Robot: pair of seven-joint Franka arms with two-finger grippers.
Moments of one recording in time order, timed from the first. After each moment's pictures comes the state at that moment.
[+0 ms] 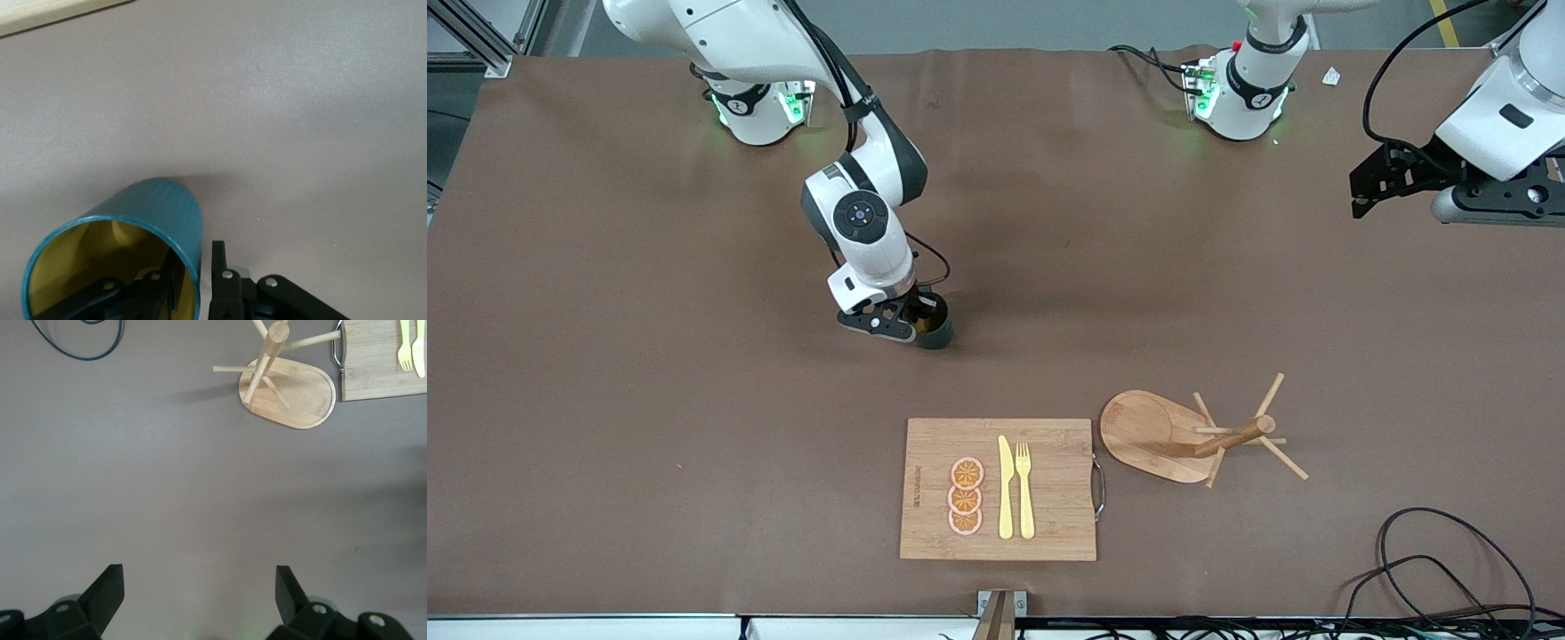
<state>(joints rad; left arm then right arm) -0.01 -0.02 -0.17 -1.53 0.04 1.50 -0.06 0.69 0.45 -0.06 -1.99 0.04 2.45 0.85</state>
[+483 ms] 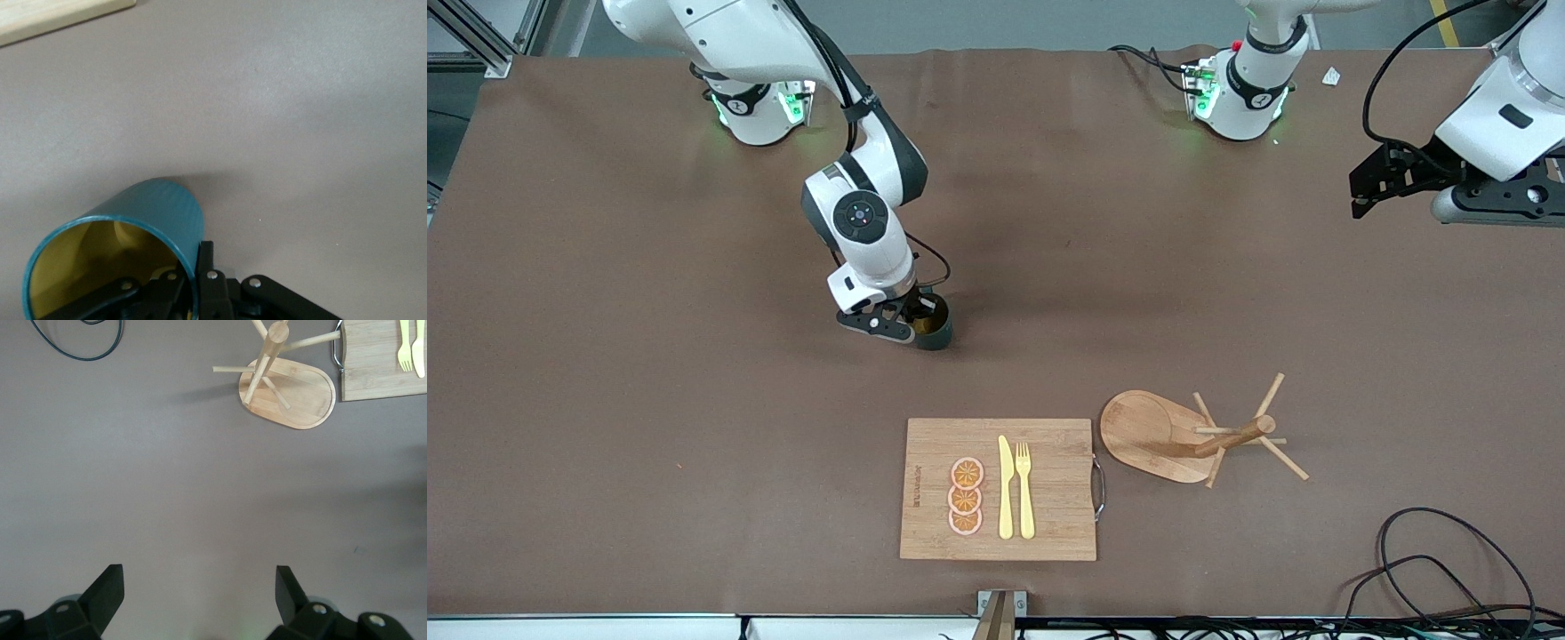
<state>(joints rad) -0.01 -0.02 -0.17 -1.53 0.04 1.51 -0.06 0.68 0.45 -0.07 -1.98 0.04 2.45 0.87</state>
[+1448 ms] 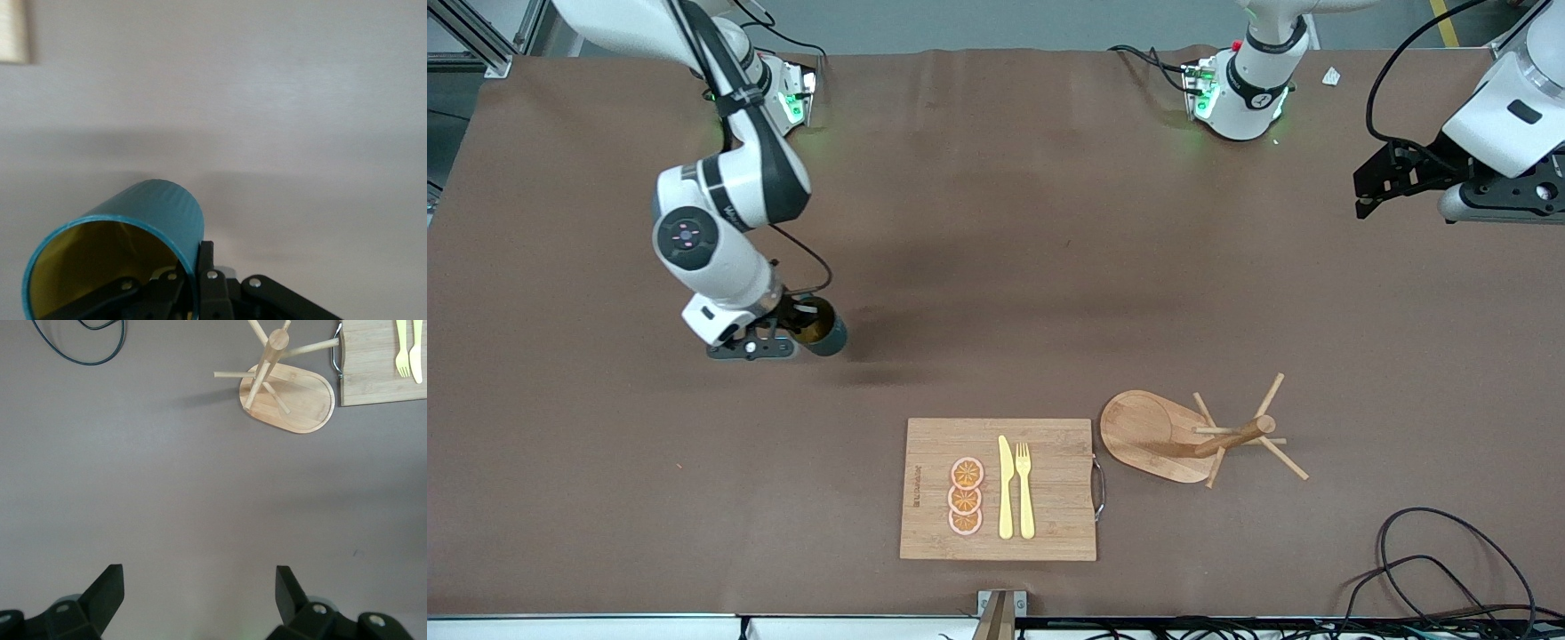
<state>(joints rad) 0.00 -0.02 -0.17 -1.52 0.04 1.51 -0.06 0.37 0.24 -0.09 -2.08 0.01 2.27 0.21</state>
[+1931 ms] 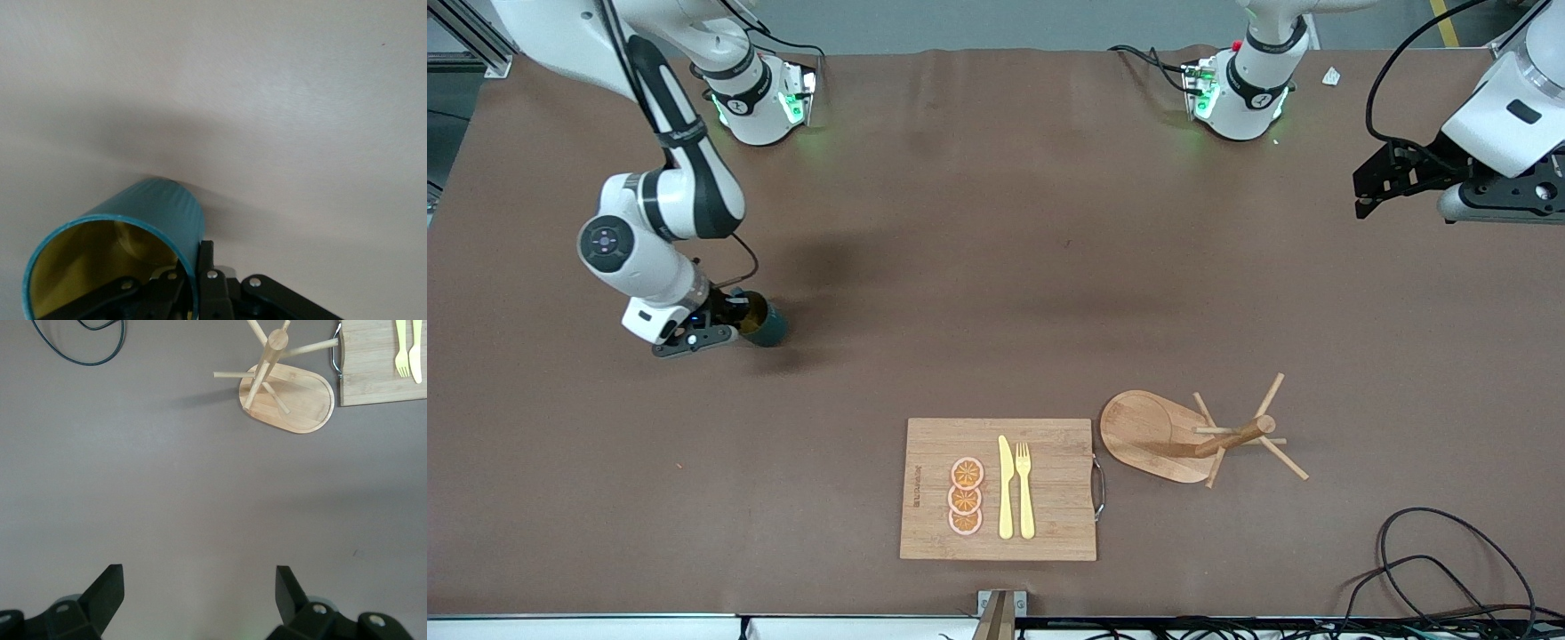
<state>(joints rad) 0.00 -0.02 -0.17 -1.52 0.04 1.51 -0.06 0.13 0.23 -0.09 -2.30 0.00 2.49 -0.32</state>
